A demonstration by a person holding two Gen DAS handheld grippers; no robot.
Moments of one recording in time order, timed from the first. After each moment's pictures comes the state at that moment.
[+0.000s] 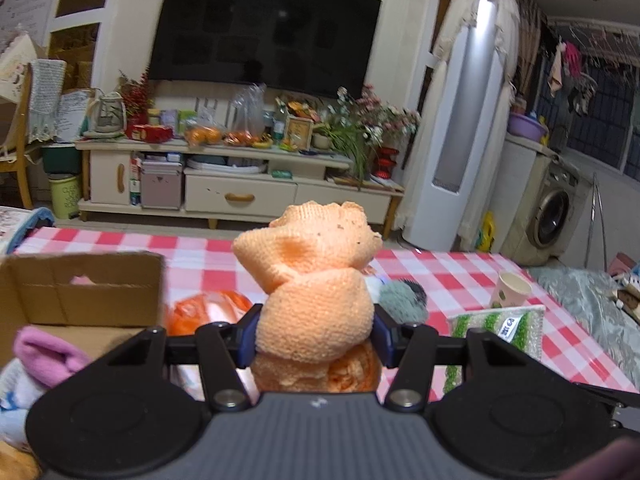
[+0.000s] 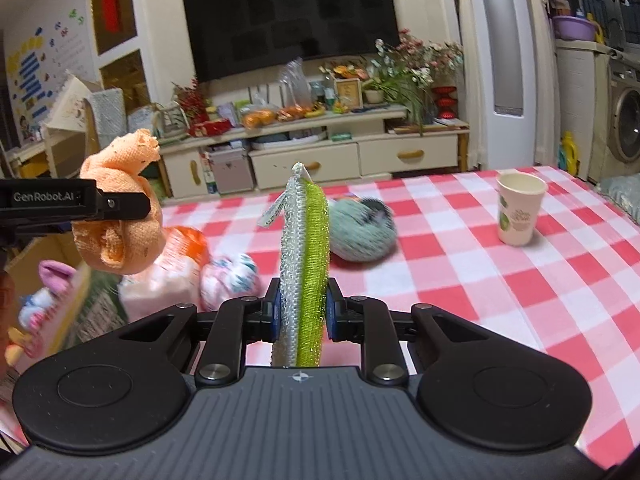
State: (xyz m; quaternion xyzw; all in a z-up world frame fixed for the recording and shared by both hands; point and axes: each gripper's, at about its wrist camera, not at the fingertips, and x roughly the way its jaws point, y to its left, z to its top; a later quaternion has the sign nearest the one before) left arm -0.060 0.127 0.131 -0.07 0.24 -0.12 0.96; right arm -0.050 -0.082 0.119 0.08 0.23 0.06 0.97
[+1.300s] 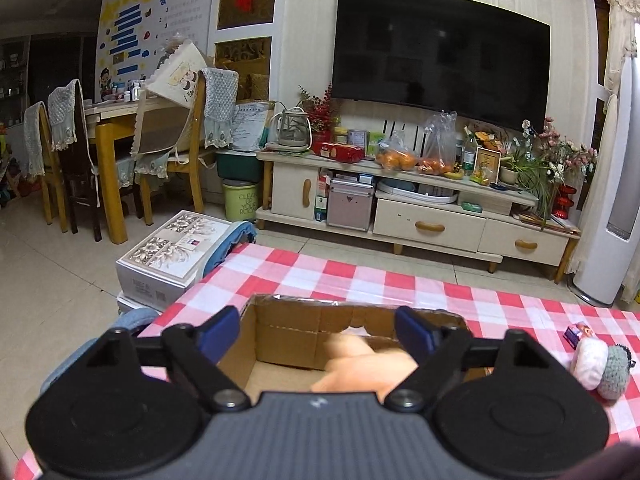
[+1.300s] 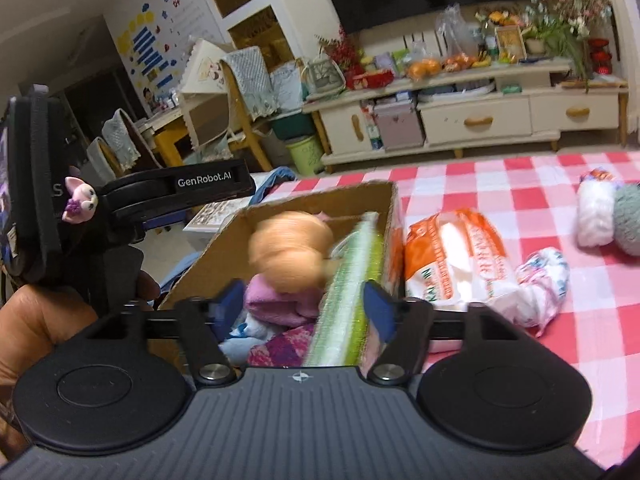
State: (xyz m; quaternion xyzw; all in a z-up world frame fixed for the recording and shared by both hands) left arm -0.034 0.265 0.144 -0.06 0.22 0.15 0.96; right arm 0.033 0.076 0.127 0.11 0.28 0.28 0.91
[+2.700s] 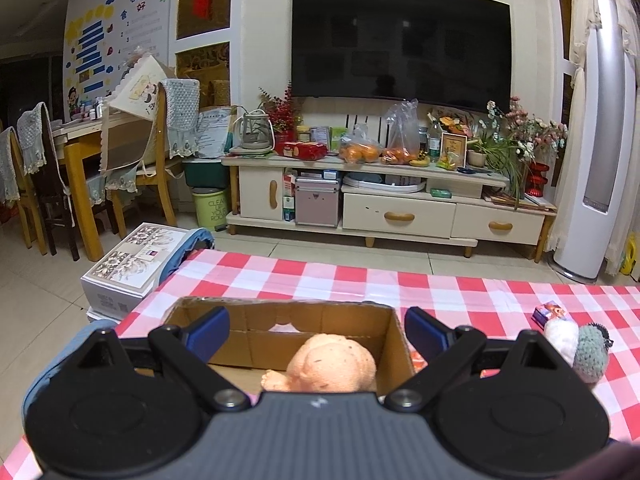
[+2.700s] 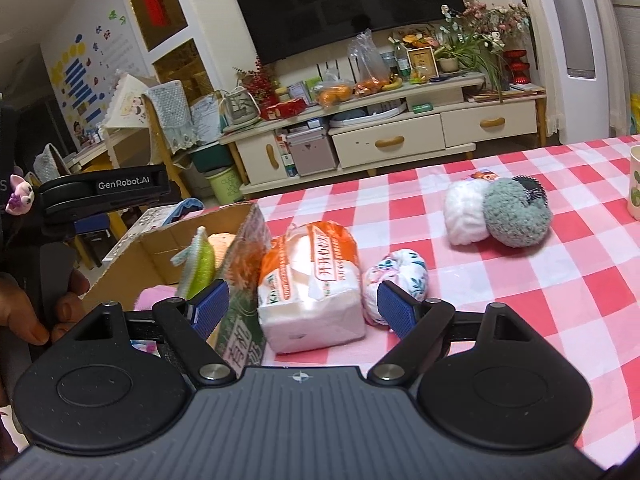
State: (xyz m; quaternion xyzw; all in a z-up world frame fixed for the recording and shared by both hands) left arm -0.021 0.211 0.143 -0.02 0.23 0.11 0.97; right arm 0.007 0.011 0.121 0.12 0.26 0.16 0.94
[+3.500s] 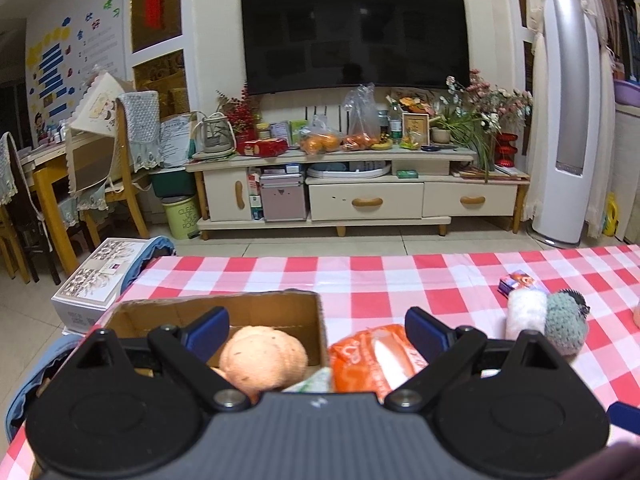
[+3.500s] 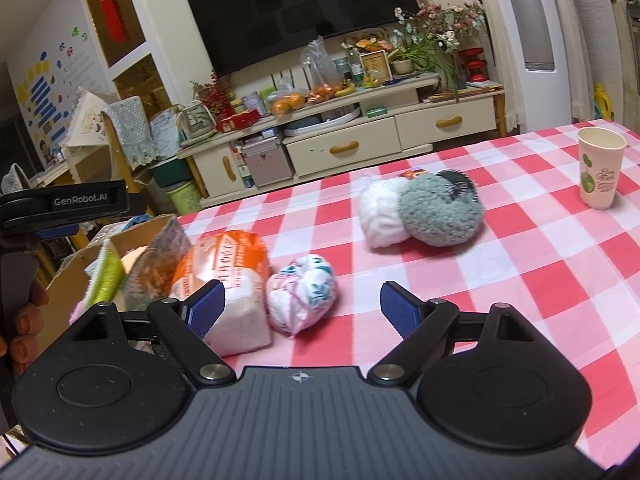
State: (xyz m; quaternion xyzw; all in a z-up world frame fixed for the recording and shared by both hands) left arm -0.012 0.154 0.134 0.03 0.24 0.07 0.97; right arm -0.002 -0.019 0.104 0.14 0.26 0.10 0.95
